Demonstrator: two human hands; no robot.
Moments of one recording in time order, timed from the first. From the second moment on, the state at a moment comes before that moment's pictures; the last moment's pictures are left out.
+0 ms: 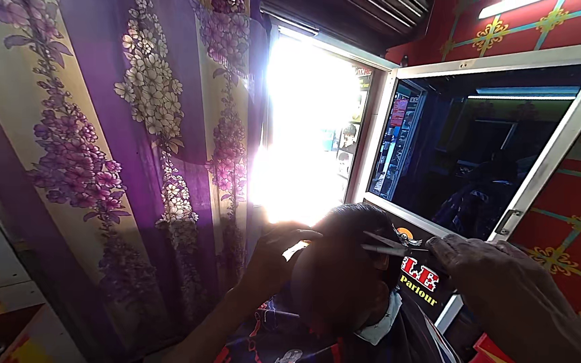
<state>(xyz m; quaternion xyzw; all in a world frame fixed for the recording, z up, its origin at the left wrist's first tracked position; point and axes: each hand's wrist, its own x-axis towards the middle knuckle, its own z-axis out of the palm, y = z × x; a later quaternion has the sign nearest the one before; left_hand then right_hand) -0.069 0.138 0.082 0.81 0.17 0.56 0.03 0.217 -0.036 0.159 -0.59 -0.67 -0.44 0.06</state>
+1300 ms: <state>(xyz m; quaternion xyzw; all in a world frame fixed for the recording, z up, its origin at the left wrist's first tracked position) -0.037 0.130 0.154 0.88 0.13 0.42 -0.15 0.284 -0.022 0.143 -0.60 -0.70 -0.34 0.18</state>
